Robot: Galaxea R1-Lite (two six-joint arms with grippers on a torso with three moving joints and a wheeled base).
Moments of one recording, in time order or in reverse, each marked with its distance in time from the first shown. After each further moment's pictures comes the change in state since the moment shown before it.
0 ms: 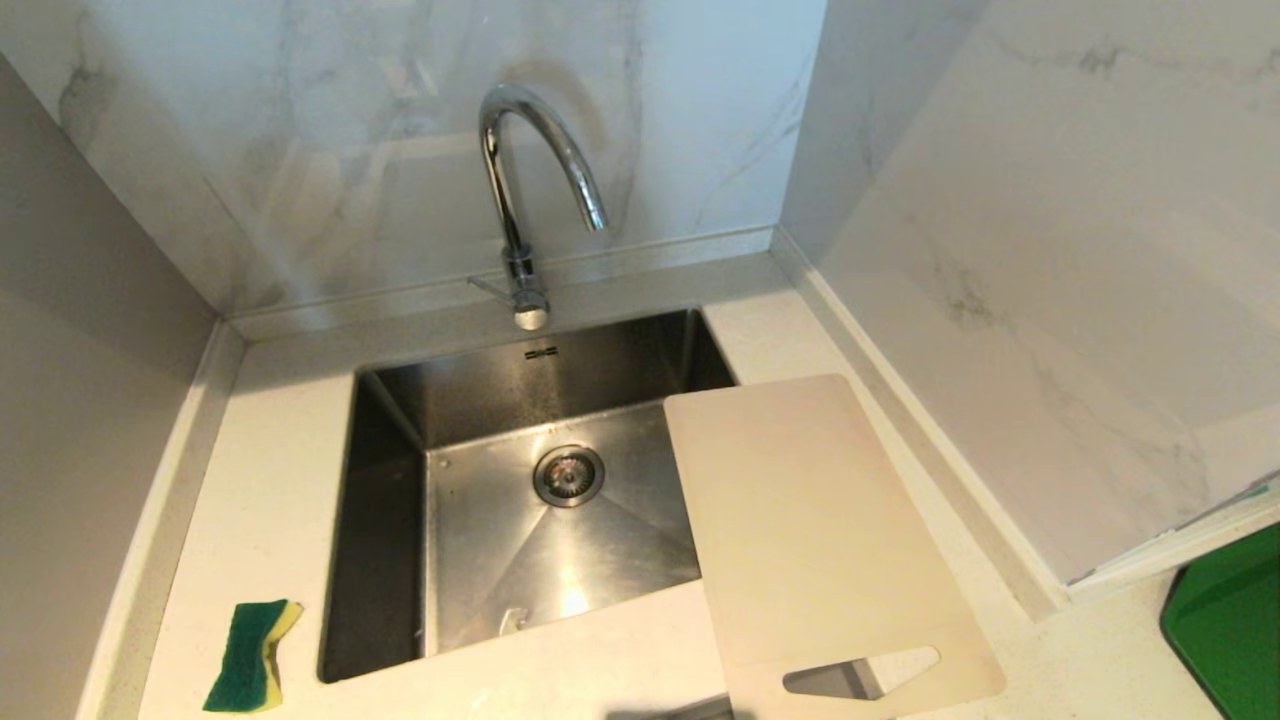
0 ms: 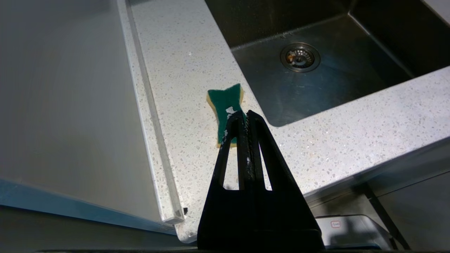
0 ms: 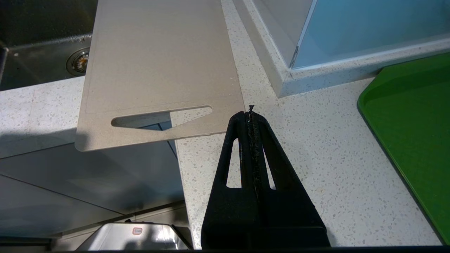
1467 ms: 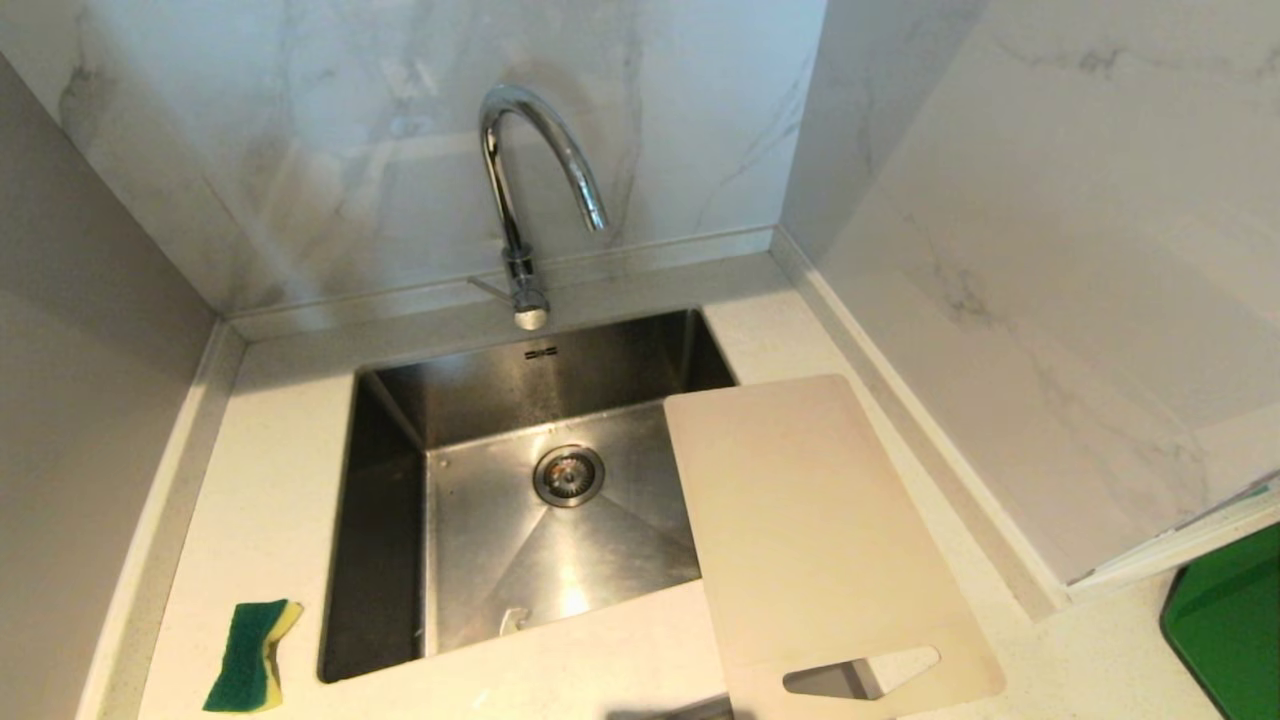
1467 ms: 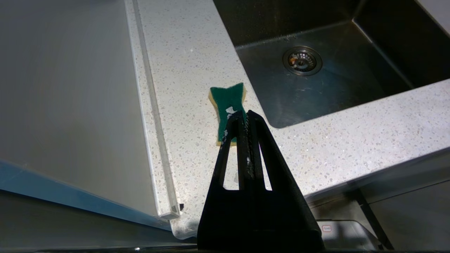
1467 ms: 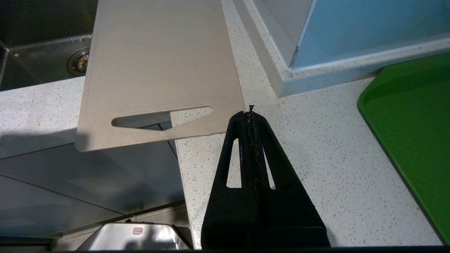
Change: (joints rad) left arm 0.002 0.000 0.000 0.002 0.023 -0.053; right arm 0.000 0.000 0.000 0.000 0.000 0.001
